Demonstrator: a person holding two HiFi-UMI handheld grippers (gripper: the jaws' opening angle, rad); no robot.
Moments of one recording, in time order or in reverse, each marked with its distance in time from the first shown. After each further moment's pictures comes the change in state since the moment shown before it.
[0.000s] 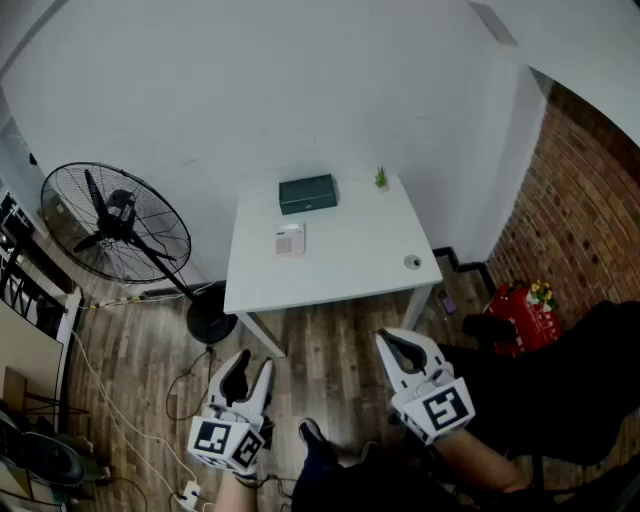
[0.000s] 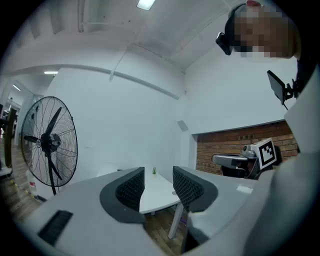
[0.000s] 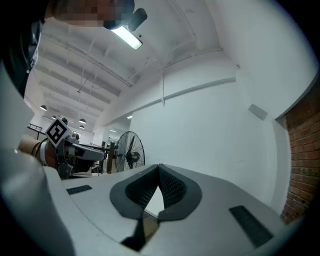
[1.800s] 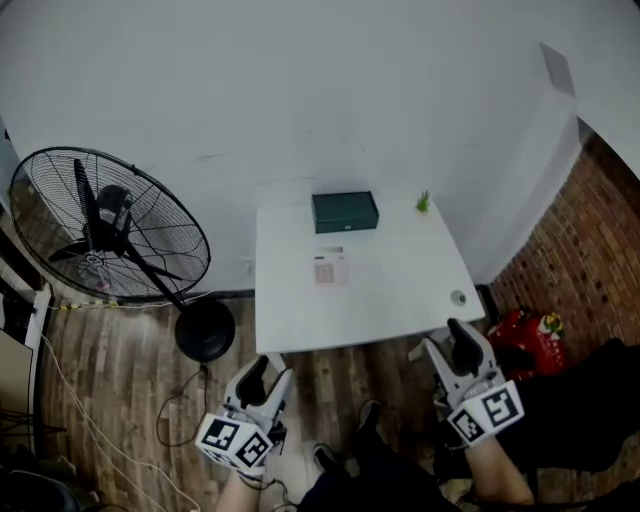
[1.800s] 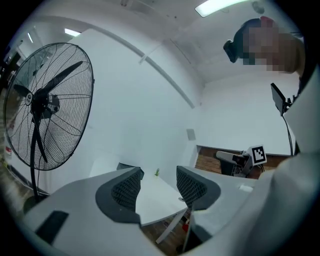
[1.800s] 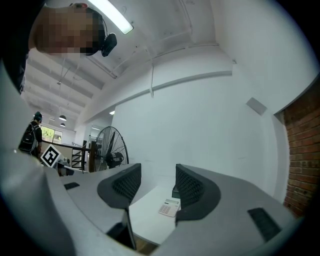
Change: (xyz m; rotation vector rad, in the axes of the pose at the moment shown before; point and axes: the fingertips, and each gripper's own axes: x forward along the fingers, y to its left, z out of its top) left arm 0.084 0.297 -0.033 -0.257 0.001 -0.177; right arm 0.242 0.024 0.009 0.057 -0.017 -0.166
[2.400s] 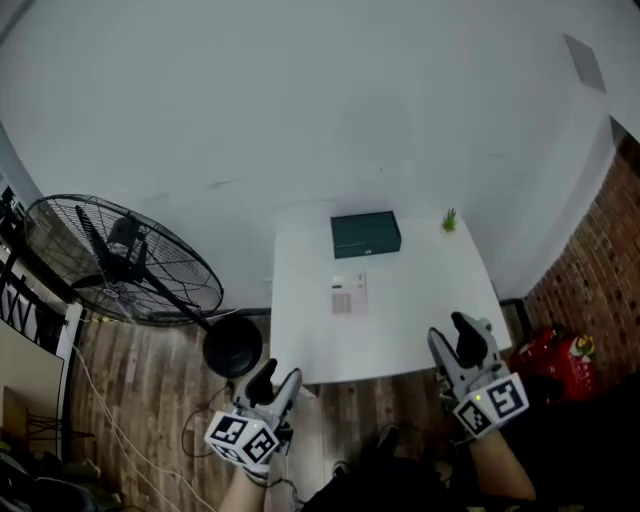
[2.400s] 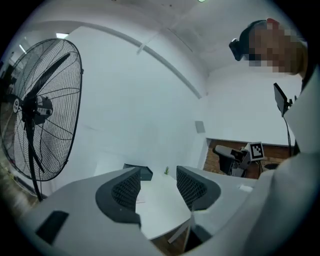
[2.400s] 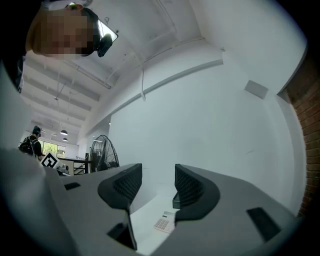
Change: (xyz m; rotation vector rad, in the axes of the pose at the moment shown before) left arm 0.107 0.029 0.013 0.047 0.072 0.079; right arm 0.096 -0.099 -0.009 0.115 -0.063 0.056
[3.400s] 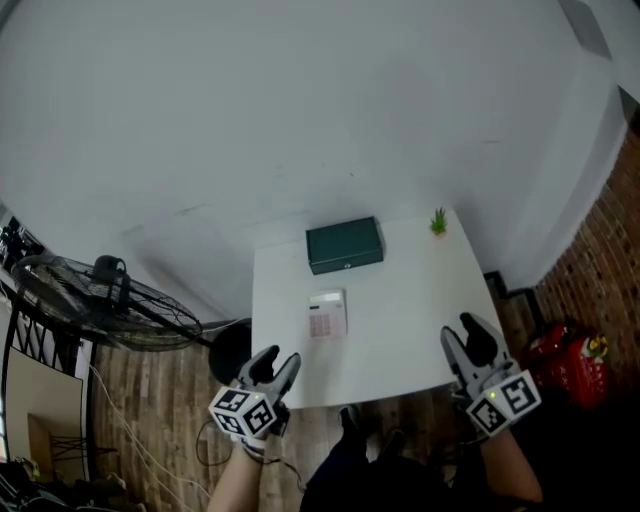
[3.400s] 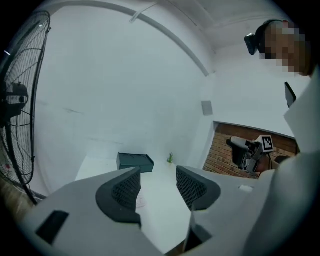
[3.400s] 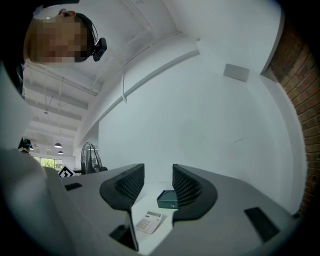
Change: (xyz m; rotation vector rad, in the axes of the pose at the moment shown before) left arm 0.192 0.005 -0.030 0.025 0.201 0.003; right arm 0.016 -0.179 -0.016 0.151 0.006 -0.042
